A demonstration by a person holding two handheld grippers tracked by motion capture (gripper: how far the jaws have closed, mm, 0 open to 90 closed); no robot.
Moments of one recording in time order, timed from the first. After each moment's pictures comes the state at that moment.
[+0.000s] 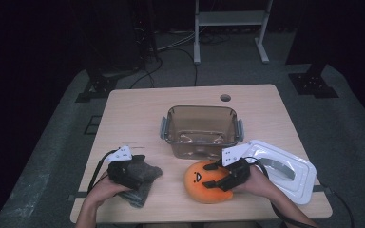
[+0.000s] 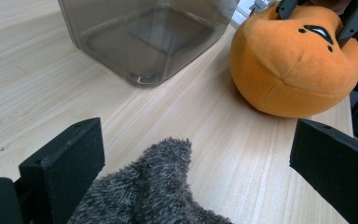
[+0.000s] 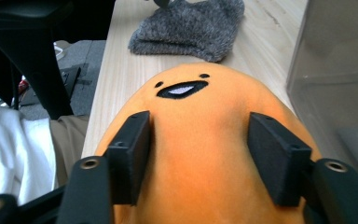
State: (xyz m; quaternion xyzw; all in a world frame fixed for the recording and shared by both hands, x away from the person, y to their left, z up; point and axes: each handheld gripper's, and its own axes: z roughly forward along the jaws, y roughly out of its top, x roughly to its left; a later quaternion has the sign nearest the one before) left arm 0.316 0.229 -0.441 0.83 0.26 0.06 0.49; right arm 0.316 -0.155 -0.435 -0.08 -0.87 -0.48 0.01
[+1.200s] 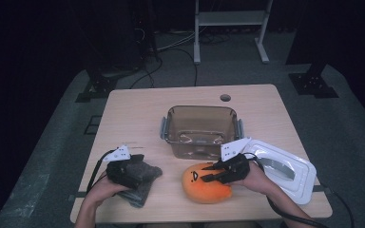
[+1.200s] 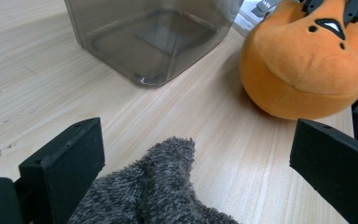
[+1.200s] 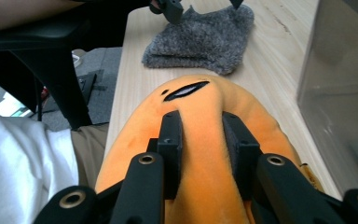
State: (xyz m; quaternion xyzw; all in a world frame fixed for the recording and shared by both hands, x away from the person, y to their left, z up) left arm 0.316 0.233 -0.441 0.83 0.26 0.06 0.49; right arm 0.321 -0.151 -0.420 -0.09 -0.87 -0.48 0.05
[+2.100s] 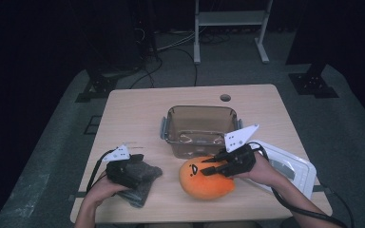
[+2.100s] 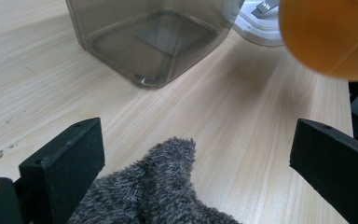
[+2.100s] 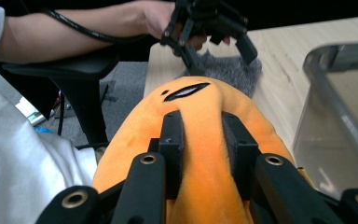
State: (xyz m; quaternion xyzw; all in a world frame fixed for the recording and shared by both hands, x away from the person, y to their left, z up) left arm 0.316 0.234 -0.441 0.83 0.26 0.06 0.50; right arm 0.315 -0.153 -0.358 -0.05 -0.86 -0.51 0.04
